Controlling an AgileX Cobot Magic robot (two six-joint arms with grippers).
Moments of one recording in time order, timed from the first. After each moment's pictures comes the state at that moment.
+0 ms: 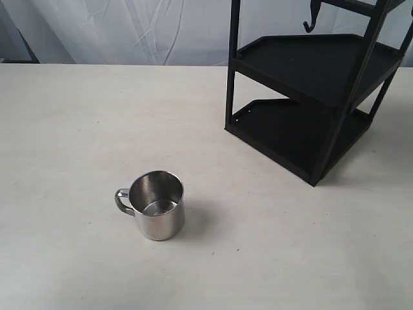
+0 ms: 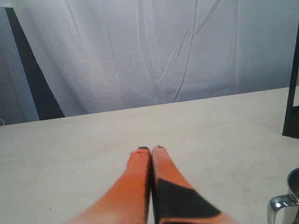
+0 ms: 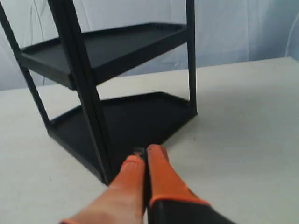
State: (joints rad) left arm -0.17 0.00 0.00 0.07 0.13 -0.01; right arm -0.01 0.01 0.00 0.22 0.28 -0.07
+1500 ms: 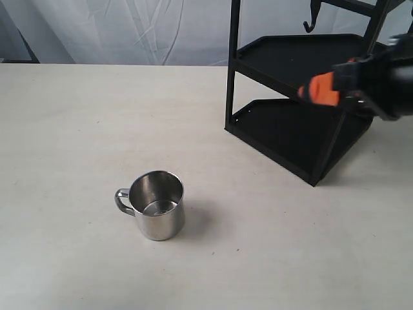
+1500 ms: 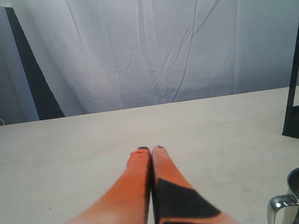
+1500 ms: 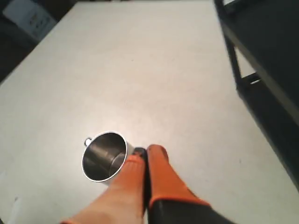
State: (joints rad) left arm -0.17 0.00 0.00 0.07 0.13 -0.01; right arm 0.19 1.13 -0.79 1.04 0.73 -0.80
